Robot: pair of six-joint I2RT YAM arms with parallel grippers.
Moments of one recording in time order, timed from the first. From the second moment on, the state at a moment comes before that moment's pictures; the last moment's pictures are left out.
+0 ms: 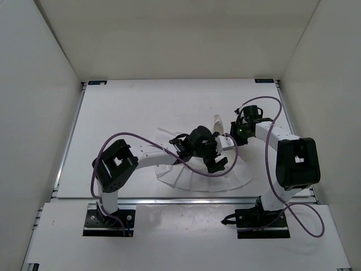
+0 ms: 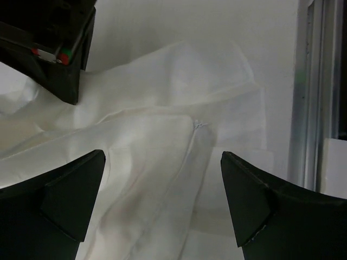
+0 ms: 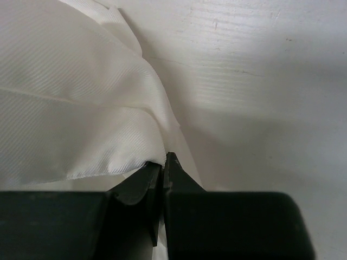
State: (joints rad) left arm -1.00 1.86 1.19 0.12 0.37 0.19; right arm 0.11 1.64 0.99 -0.47 -0.35 0.21
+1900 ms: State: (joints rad) left arm -0.53 1.38 0.77 0.12 0.12 -0.14; right arm 0.03 1.38 0.70 -0.40 -0.46 0.24
